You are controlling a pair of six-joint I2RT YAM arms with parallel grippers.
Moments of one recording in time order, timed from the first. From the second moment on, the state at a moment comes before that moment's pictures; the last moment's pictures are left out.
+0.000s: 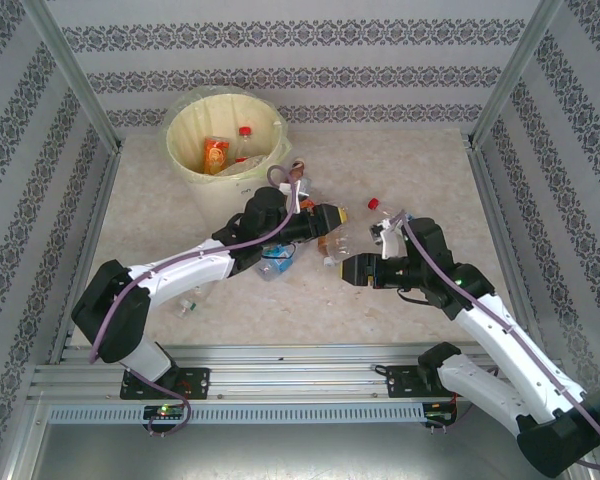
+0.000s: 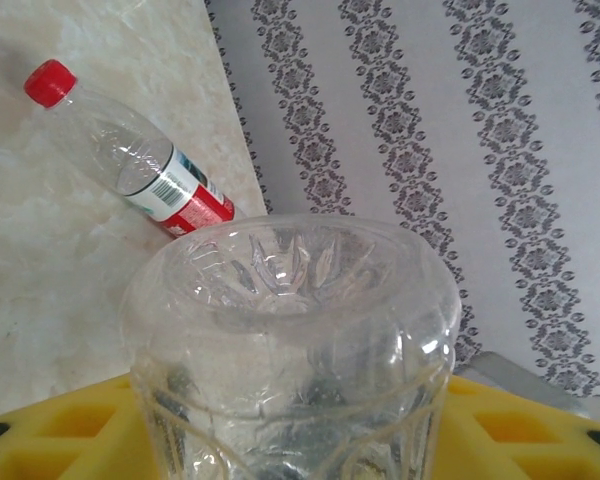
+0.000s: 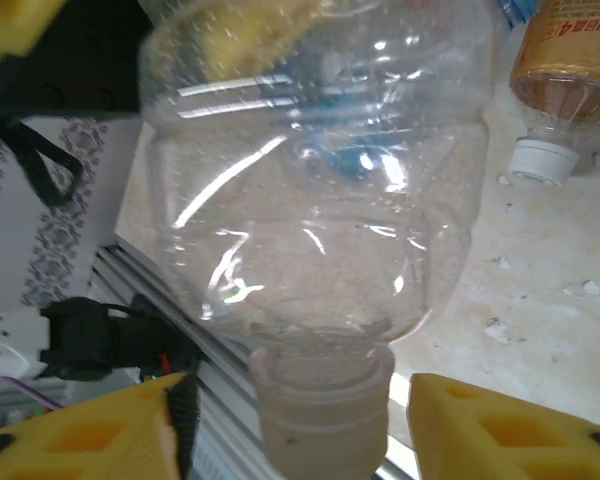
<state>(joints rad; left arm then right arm) -0.71 1.57 1.06 0.24 0.40 -1.02 0.46 0.83 0.79 -0.66 -0.55 0.57</state>
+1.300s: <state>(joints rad) -0.32 1.78 2.38 -0.98 0.09 -0.19 0.47 0.76 0.98 -0.59 -0.50 0.63</state>
